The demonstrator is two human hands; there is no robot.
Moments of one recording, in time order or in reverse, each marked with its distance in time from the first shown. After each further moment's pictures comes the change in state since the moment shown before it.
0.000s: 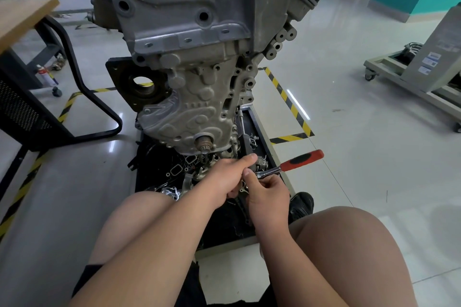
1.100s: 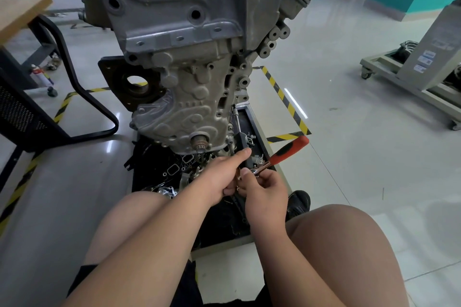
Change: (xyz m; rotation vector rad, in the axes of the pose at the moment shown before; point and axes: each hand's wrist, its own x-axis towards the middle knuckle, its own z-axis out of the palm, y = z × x) left_hand 0.002 0.002 0.000 -0.039 -0.006 -0.038; right_hand -0.006 -0.006 -0.002 0.177 0.016 -0.033
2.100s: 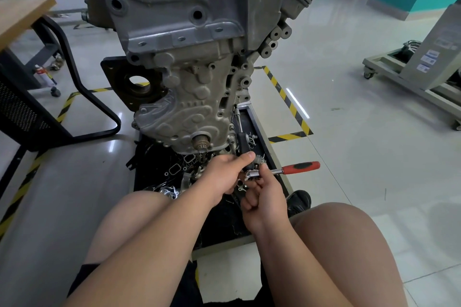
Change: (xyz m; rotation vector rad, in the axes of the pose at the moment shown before) left_hand -0.001 -0.005 0.002 0.055 0.046 0.134; right_hand 0.010 -0.008 0.003 0.536 -0.056 0.552
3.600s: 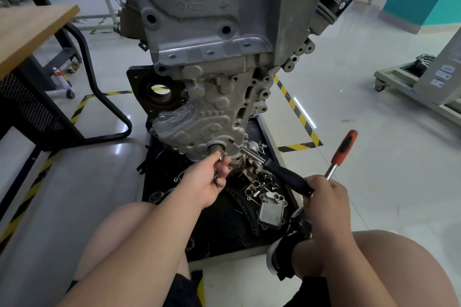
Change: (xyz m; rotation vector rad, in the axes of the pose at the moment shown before) left_hand -0.002 0.020 -0.055 -0.645 0.197 -0.225; right_hand -0.017 -0.058 -0.022 -0.864 0.171 -0.557
